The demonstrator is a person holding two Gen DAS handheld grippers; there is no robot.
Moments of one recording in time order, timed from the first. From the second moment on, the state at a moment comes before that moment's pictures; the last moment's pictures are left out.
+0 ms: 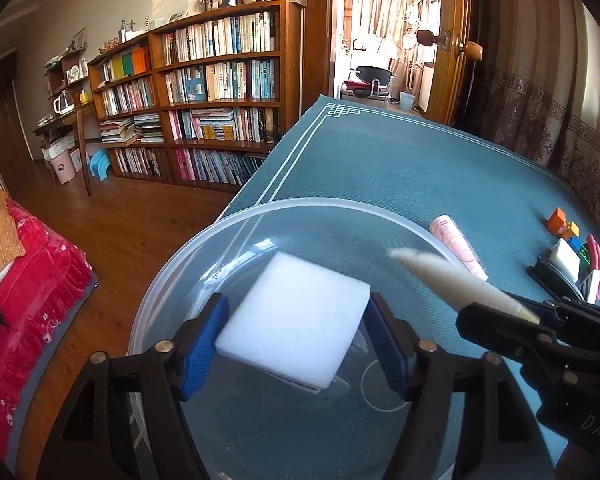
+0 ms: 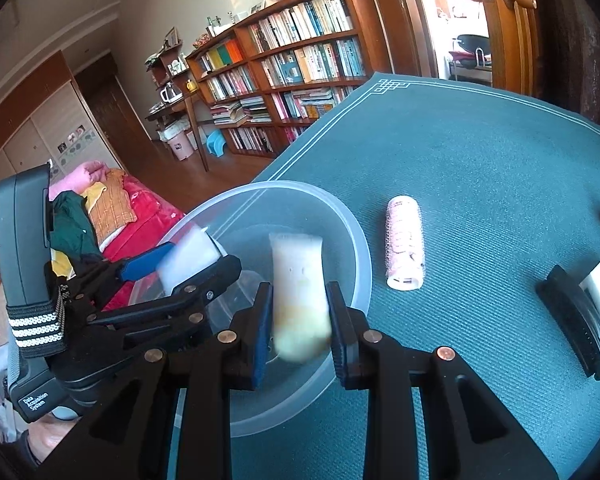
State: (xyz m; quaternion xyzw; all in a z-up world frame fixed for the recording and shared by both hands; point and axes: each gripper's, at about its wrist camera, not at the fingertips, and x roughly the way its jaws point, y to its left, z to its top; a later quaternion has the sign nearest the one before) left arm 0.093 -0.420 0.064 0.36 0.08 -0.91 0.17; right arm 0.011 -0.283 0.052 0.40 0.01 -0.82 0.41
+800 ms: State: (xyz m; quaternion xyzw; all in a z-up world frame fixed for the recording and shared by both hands) left arm 0.096 -0.433 0.069 0.37 0.10 -0.91 0.19; right arm 0.032 -0.286 0.043 0.40 0.03 -0.80 0.44
